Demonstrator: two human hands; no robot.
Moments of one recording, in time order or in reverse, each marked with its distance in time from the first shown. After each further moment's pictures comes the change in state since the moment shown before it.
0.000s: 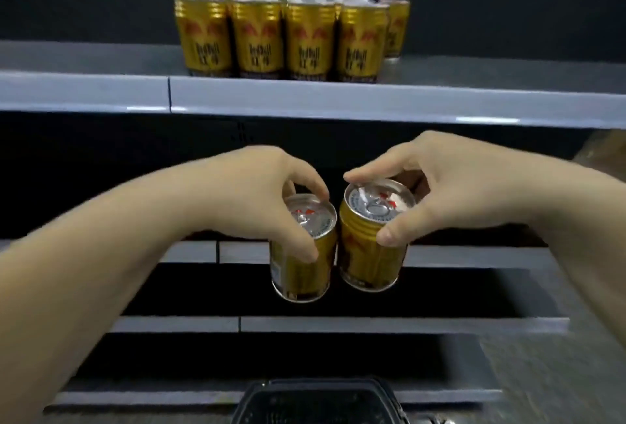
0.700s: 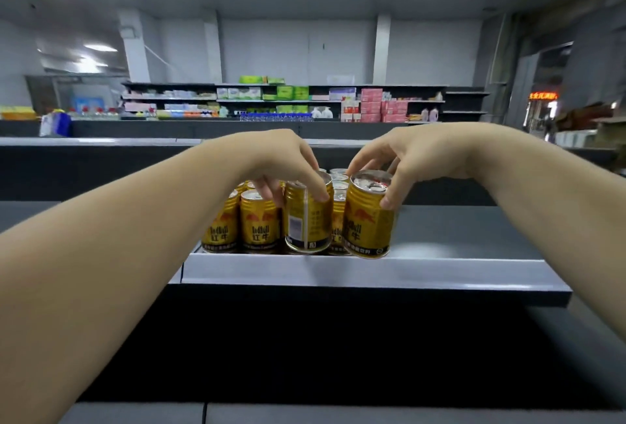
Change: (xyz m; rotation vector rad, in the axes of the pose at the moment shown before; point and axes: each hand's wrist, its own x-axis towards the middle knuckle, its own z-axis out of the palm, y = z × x) left_hand 0.070 0.055 -0.182 -0.061 0.336 -0.092; right_hand 0.055 -0.020 -0.189 -0.070 0.038 0.016
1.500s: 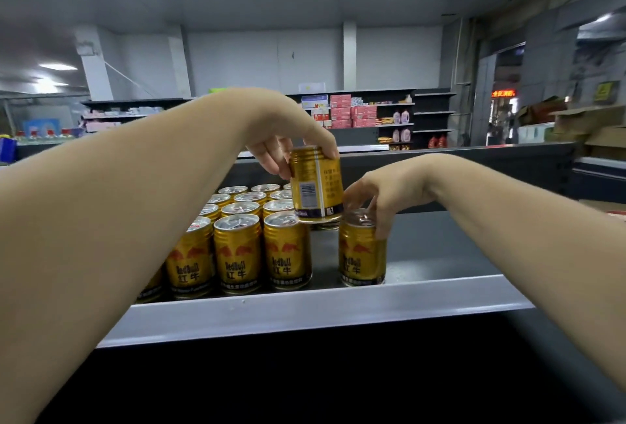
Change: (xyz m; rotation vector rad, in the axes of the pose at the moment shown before) left_hand 0.101 0.085 -0.011 -0.037 -0.029 -0.102; right_hand 0.037 0.097 -0.016 0.029 -0.175 0.145
